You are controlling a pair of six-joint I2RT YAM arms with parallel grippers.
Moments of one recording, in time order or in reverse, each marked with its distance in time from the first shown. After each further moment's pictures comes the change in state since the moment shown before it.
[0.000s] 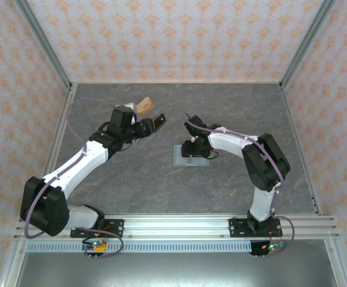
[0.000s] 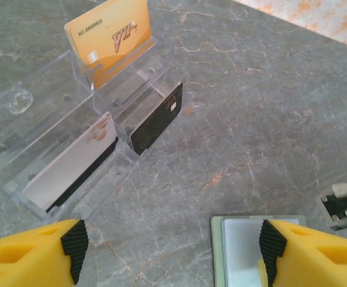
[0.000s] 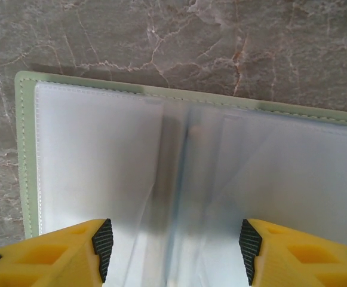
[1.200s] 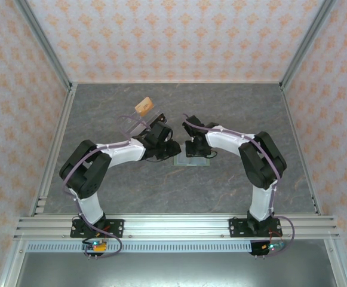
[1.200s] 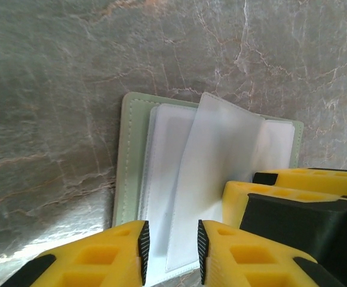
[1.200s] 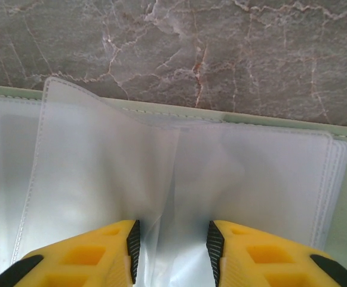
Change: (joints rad) left arm -0.233 0.466 0.056 0.174 0.237 -0.393; right arm 0.003 0.042 0.039 -0.050 0.085 -0.003
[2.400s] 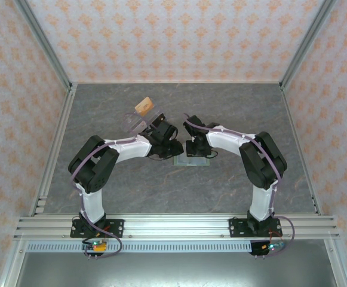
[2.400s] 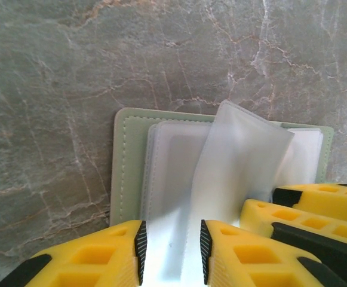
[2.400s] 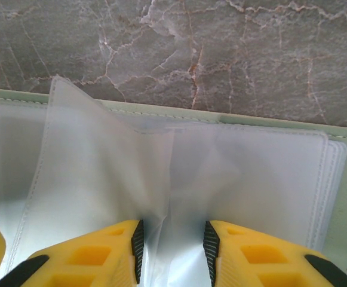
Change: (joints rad) left arm -0.010 0.089 0.095 -0.080 -0.028 0.047; right arm -0.006 -0.003 -0.006 0.008 -0.008 0.004
